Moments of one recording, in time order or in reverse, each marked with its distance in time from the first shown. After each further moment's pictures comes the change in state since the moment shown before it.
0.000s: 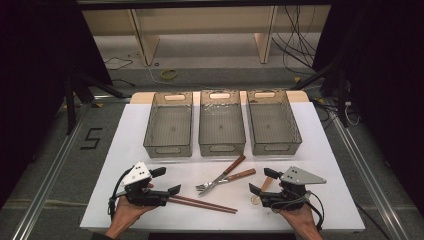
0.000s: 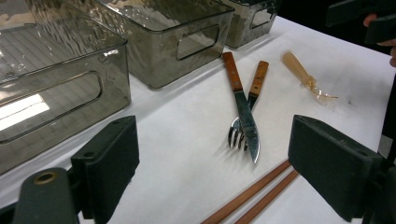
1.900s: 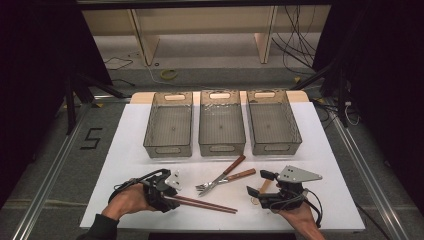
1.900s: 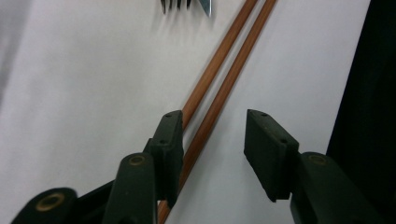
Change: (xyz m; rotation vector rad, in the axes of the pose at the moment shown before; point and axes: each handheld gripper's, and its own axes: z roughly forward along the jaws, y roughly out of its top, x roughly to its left) left arm -0.018 0.022 0.043 0.765 -0.184 0.427; right arm -0.001 0.002 0.005 0.057 0.069 -0.011
